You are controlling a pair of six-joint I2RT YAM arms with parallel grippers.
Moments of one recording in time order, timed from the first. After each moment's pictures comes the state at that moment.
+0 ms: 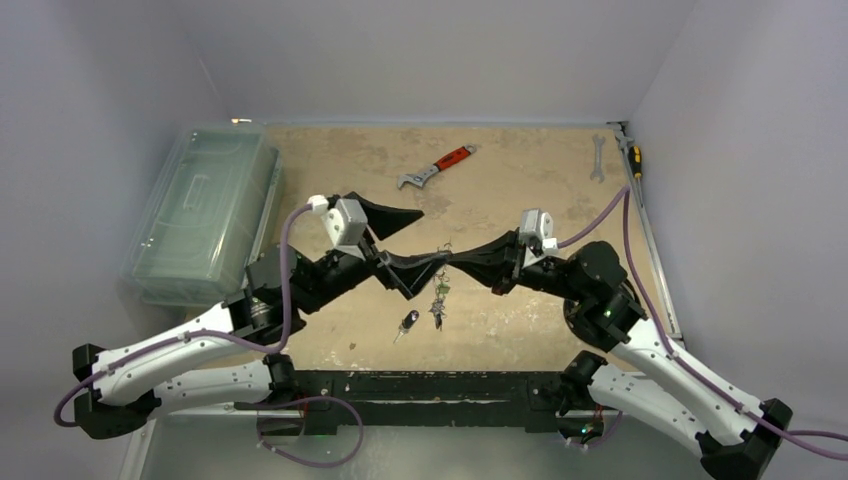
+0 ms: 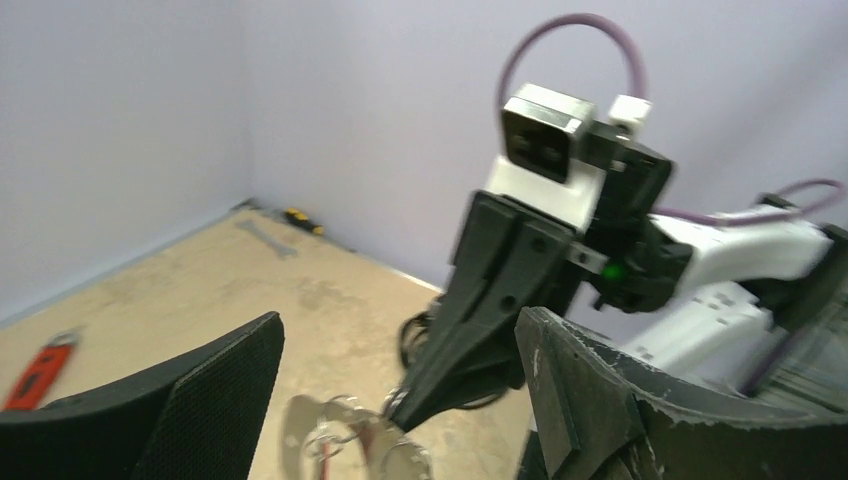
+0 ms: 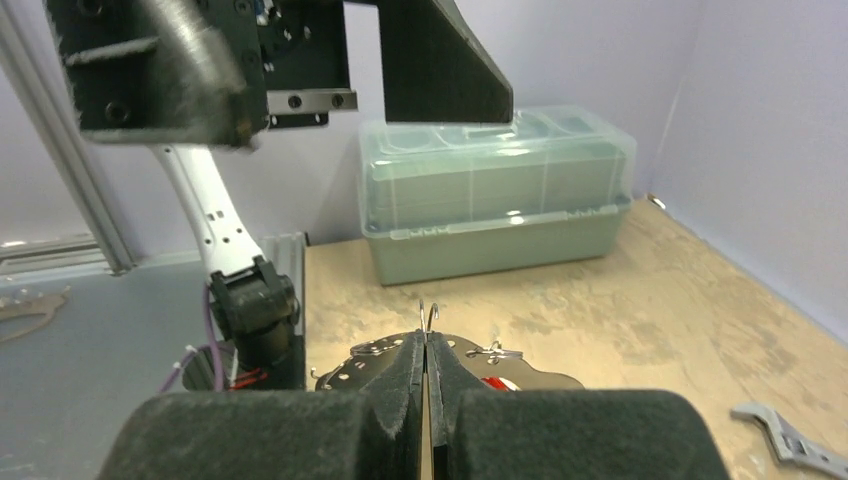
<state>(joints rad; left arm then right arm) -1.15 0.87 0.95 0.21 -0.03 -0.17 0.76 0.72 0.70 0.26 -0.55 0.14</state>
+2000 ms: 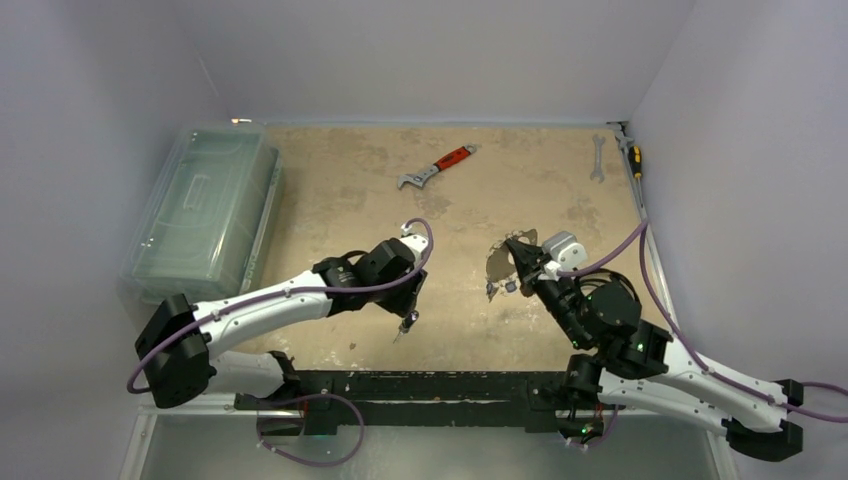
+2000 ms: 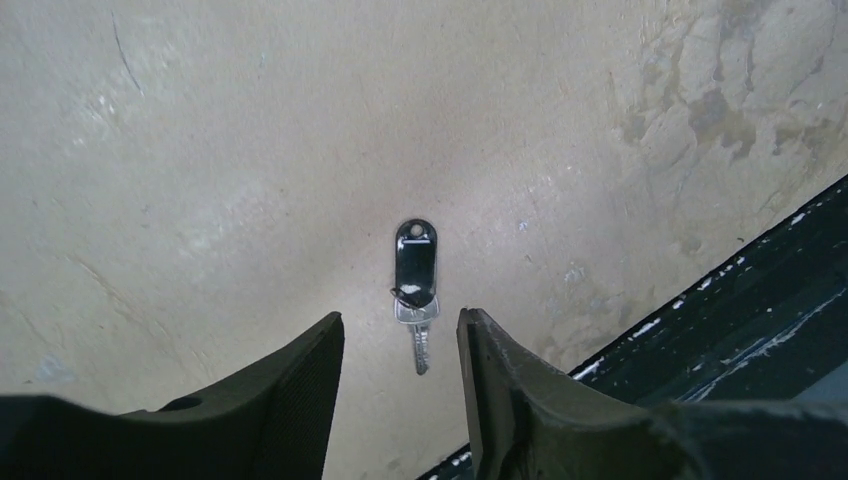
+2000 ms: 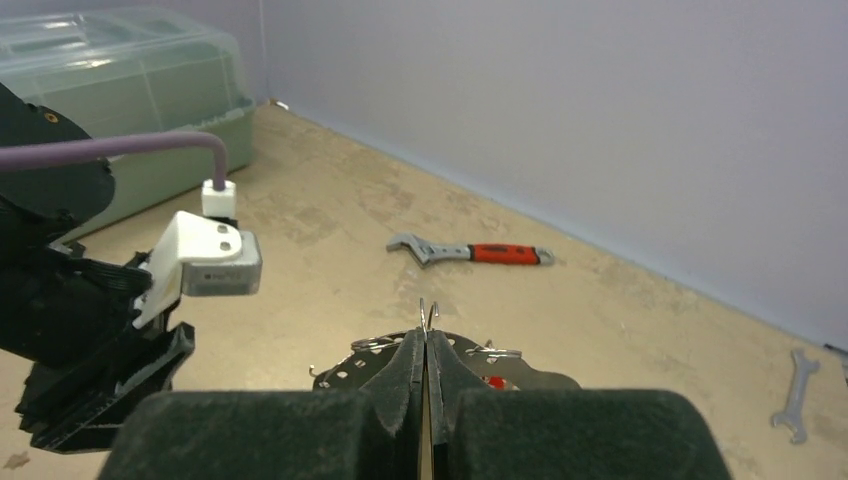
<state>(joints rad) -0.96 1.27 0.86 -0.50 -0.11 -0.33 1.15 0.48 0.64 -0.04 0.62 -0.21</state>
